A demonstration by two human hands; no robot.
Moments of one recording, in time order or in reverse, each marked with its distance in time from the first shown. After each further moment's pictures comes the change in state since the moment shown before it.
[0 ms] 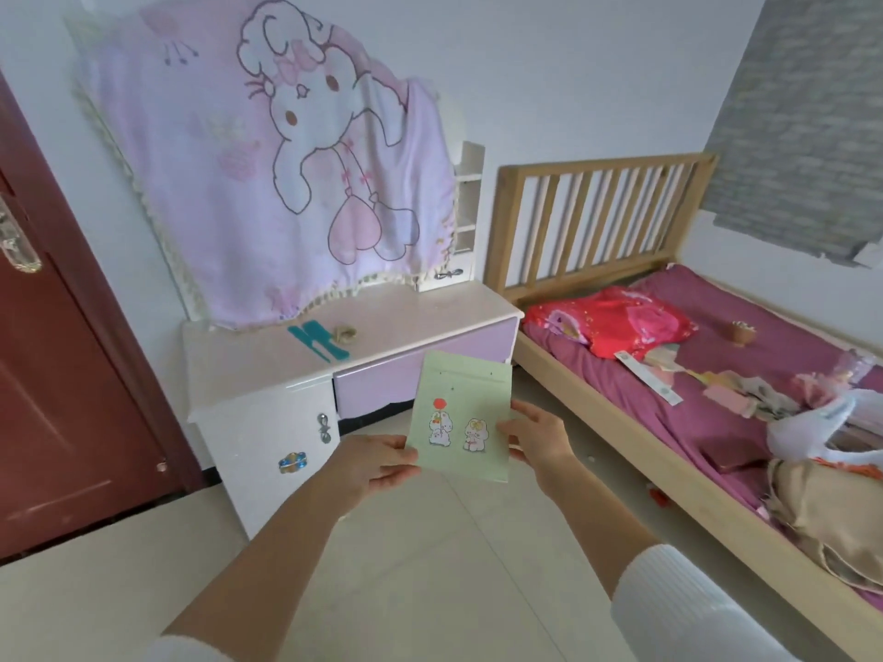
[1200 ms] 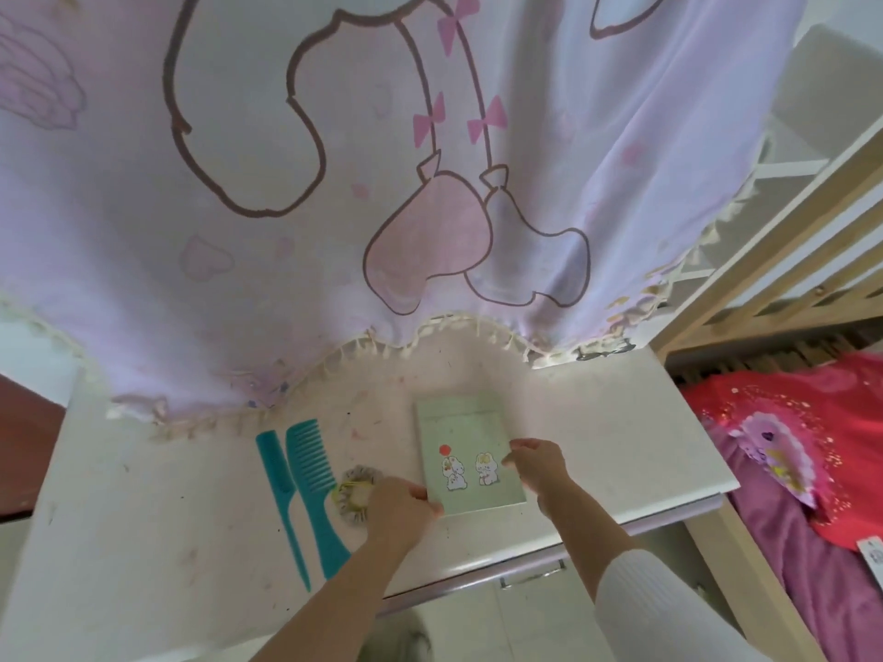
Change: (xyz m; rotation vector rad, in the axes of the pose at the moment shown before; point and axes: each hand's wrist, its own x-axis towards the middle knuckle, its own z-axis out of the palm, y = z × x) left_hand 0.597 0.163 -0.143 0.469 0.444 -0.269; right_hand 0.654 -0.024 0.284 -0.586 -0.069 0.369
